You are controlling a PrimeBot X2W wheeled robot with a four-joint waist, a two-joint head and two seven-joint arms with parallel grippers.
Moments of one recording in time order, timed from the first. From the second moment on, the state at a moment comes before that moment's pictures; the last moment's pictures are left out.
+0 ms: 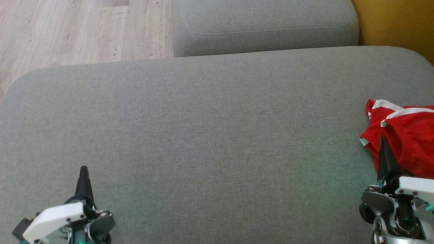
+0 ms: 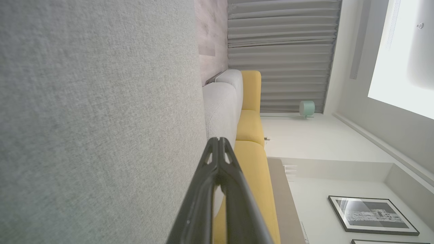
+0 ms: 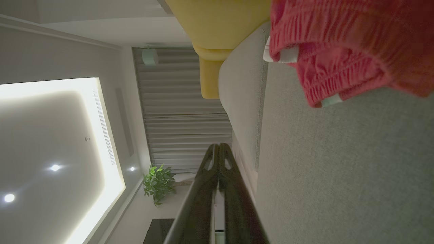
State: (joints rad) left arm -0.06 0.04 0.07 0.28 -1.60 -0.12 0.11; right arm -0.09 -0.05 -0.13 0.29 1.60 0.13 0.11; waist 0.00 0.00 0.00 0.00
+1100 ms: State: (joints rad) left arm -0.06 0.04 0.07 0.28 -1.60 -0.12 0.11; right arm -0.09 -0.05 -0.13 0.29 1.60 0.13 0.11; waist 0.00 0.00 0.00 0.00
